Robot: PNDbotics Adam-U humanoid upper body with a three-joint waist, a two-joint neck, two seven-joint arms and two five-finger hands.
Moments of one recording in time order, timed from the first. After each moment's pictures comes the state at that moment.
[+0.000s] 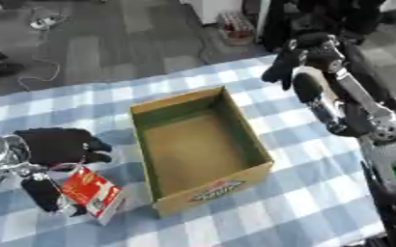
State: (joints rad) left arm -0.56 0.76 -0.55 -1.53 -1.03 -0.51 -0.59; right arm -0.35 -0.28 0.04 -1.99 0.38 -0.52 0.38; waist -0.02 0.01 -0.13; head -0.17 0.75
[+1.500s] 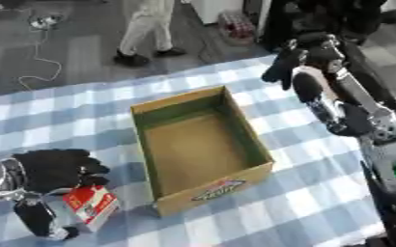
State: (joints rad) left arm -0.47 0.80 -0.56 -1.61 -1.10 -0.55 -0.55; right arm -0.35 -0.28 0.04 -1.99 0.38 -0.52 0.38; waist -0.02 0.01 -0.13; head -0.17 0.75
